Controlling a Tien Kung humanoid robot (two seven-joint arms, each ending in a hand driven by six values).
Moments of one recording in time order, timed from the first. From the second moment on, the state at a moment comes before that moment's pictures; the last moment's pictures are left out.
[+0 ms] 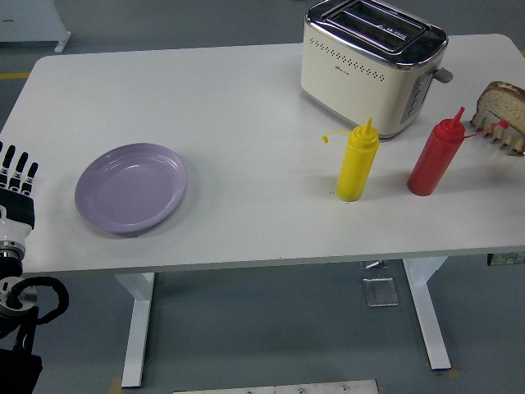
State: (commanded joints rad) left arm -0.22 0.08 -1.62 -1.07 0.55 0.04 -0.24; right arm 0.38 -0.54 1.48 1.25 -1.50 0.02 -0.13
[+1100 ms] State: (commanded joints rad) left arm -0.43 0.08 -1.39 -0.75 0.44 -0.07 -0.26; right arm 0.56 -0.53 1.27 1.00 -1.98 0.01 -0.17
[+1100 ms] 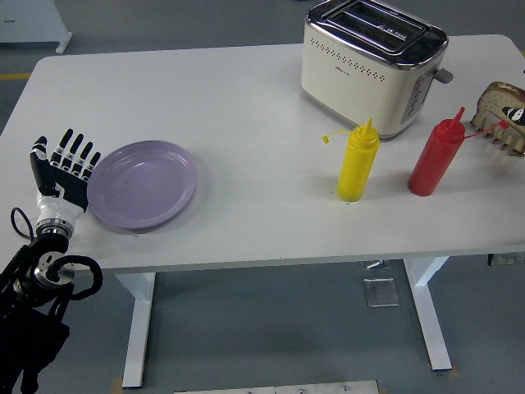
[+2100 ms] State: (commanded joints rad) left arm -0.55 0.00 -1.10 -0.58 0.31 -0.11 -0.24; right arm 0.59 -0.51 1.21 0.98 -2.06 -0.14 -0.12
